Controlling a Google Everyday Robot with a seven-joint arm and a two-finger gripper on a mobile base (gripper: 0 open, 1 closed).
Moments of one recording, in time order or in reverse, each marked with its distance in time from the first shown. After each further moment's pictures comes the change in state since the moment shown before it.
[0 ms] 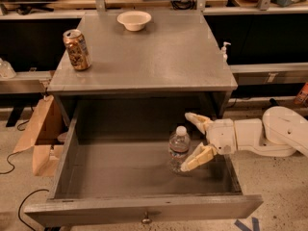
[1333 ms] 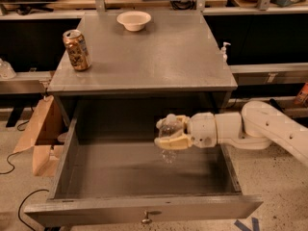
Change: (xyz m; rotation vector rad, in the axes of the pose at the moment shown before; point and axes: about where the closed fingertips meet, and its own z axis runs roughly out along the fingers) arm -0.042 0.008 0.051 -0.095 -0.121 0.061
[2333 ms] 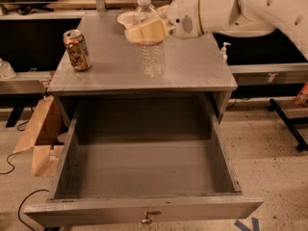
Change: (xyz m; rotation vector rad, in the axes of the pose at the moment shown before) arm -0.277 -0.090 0.002 0.229 0.080 -0.038
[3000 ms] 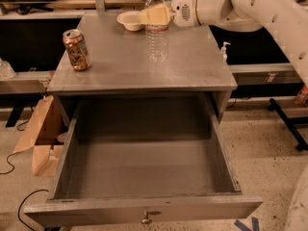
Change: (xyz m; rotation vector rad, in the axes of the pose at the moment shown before) arm 0.005 -0.106 0.012 0.183 -0.045 0.162
